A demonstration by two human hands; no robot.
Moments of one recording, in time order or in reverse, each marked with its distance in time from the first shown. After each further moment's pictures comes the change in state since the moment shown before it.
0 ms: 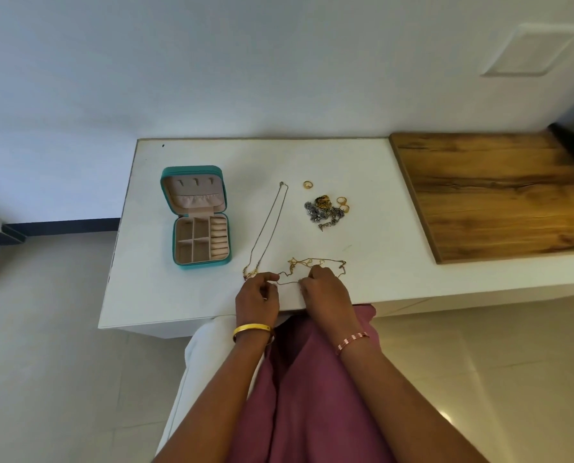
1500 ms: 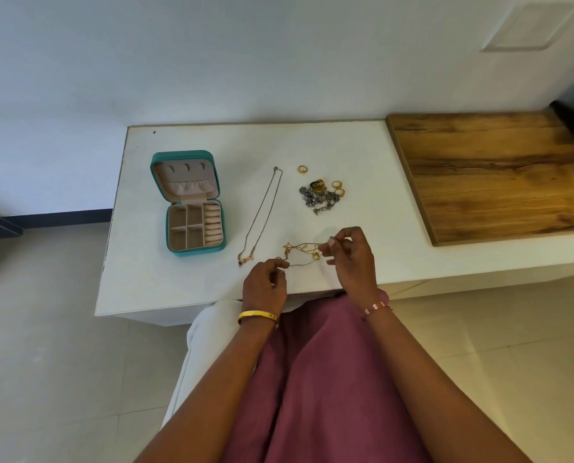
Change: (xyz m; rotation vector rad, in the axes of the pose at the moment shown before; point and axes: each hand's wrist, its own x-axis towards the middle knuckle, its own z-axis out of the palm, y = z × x) left_hand -0.007 0.002 0.012 0.058 -0.076 0.118; right_hand -0.002 0.027 -0.032 1.091 0.342 0.323
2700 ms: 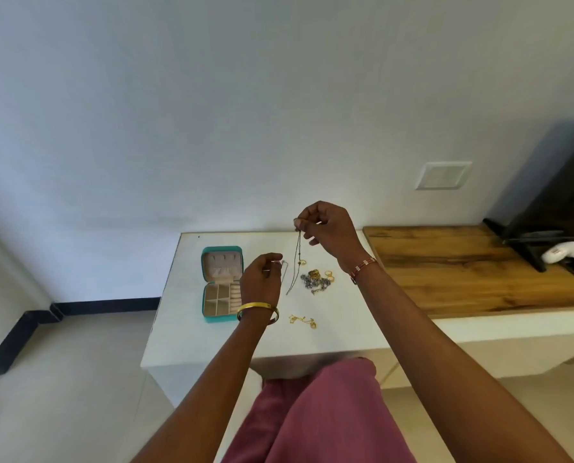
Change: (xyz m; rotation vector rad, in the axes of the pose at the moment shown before) left_hand -0.029 0.135 -0.102 -0.367 0.252 0.175; right_hand -0.027 -0.231 -0.022 -0.003 -0.218 -0.356
